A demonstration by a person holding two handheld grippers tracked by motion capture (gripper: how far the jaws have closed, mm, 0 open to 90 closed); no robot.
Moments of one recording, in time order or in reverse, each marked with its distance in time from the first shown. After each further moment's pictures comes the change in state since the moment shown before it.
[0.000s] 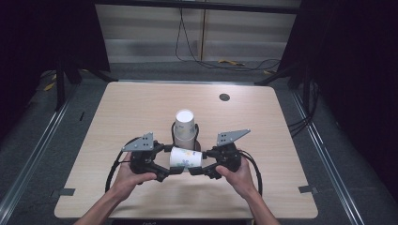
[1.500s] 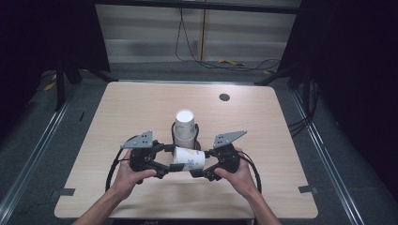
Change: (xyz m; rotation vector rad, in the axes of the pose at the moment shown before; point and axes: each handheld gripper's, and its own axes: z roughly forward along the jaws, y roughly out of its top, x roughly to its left) left arm 0.004 0.002 -0.002 0.000 -0.007 -0.032; right arm -0.004 -0.005 0.005 0.081 -0.083 -0.012
